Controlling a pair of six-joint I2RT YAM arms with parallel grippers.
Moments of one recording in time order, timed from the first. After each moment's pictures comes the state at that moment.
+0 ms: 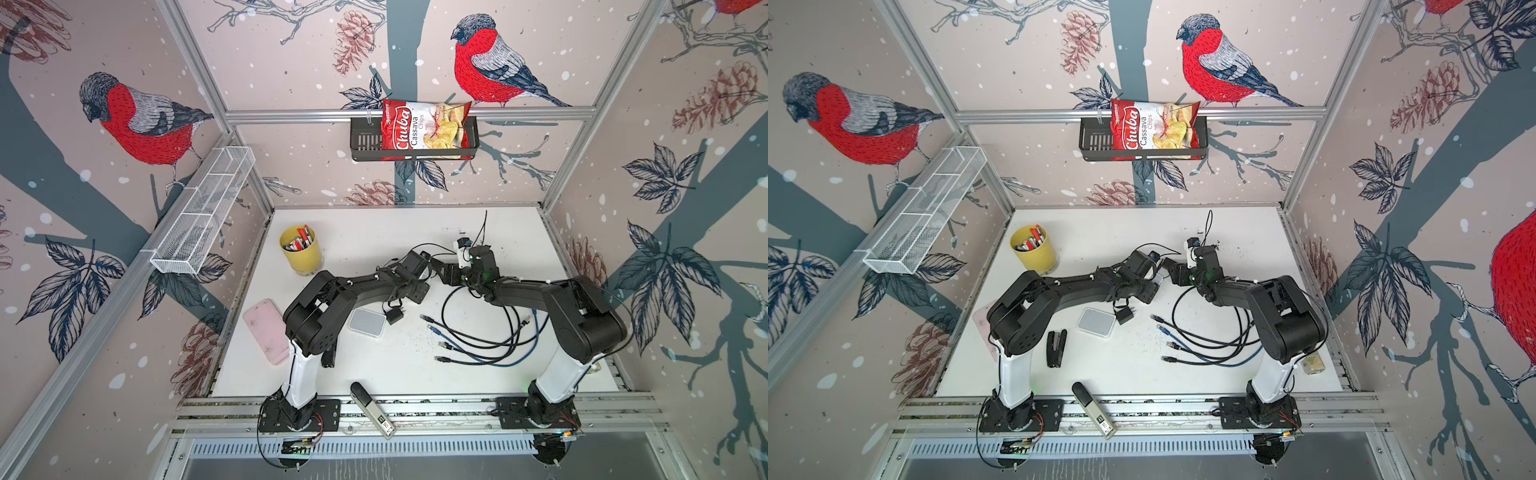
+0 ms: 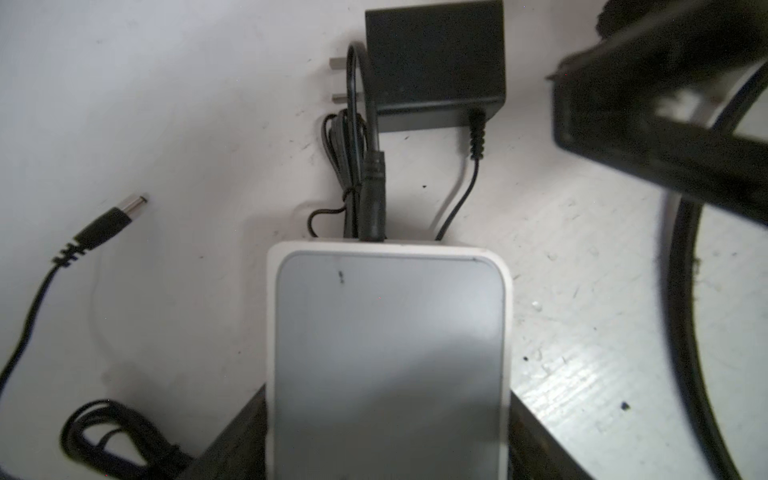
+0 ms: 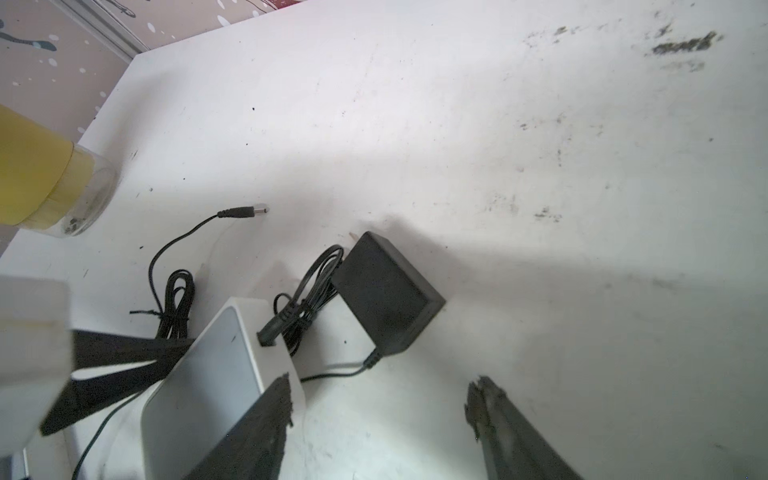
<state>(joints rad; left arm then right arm) -0.76 1.99 1.25 -0.23 -0.08 -0.08 0.43 1.71 0.77 0.31 -0.22 0.27</state>
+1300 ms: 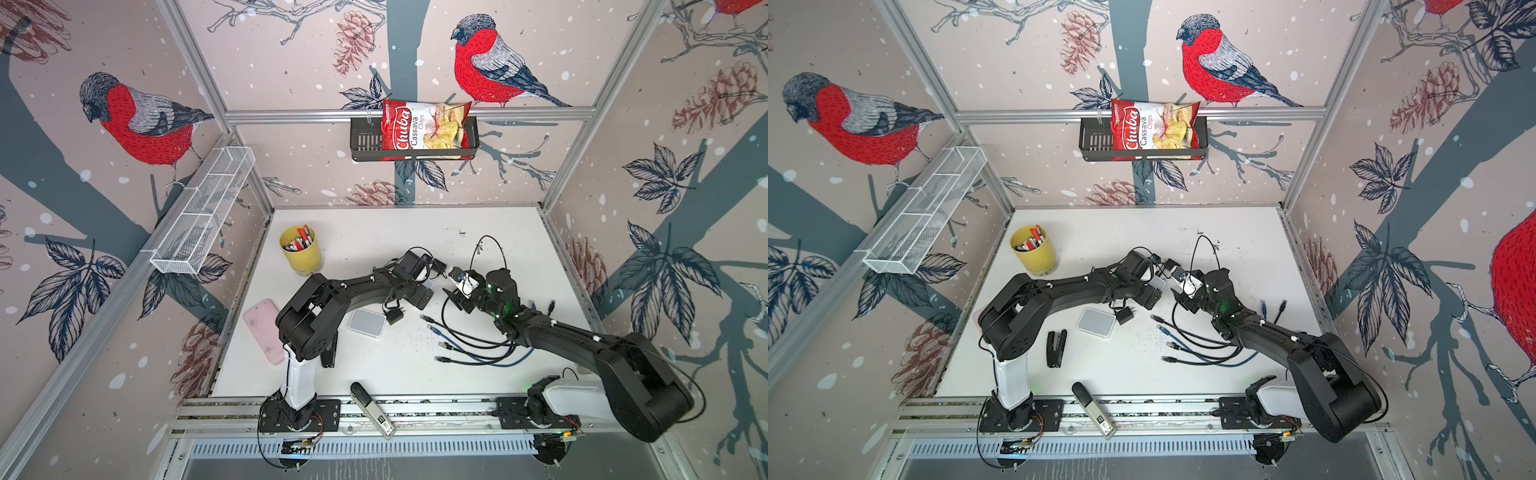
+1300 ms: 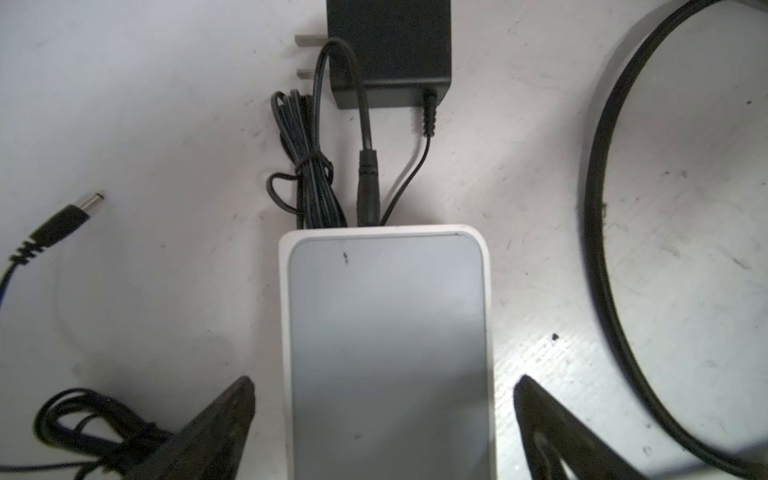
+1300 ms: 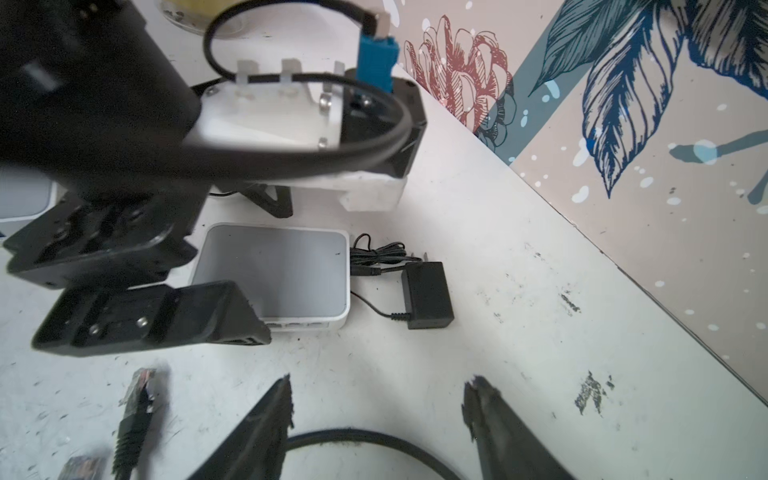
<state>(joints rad) -0.76 1.92 1.21 -0.25 0.00 -0.04 0.53 1.29 0.46 0.38 -0.20 -0.52</state>
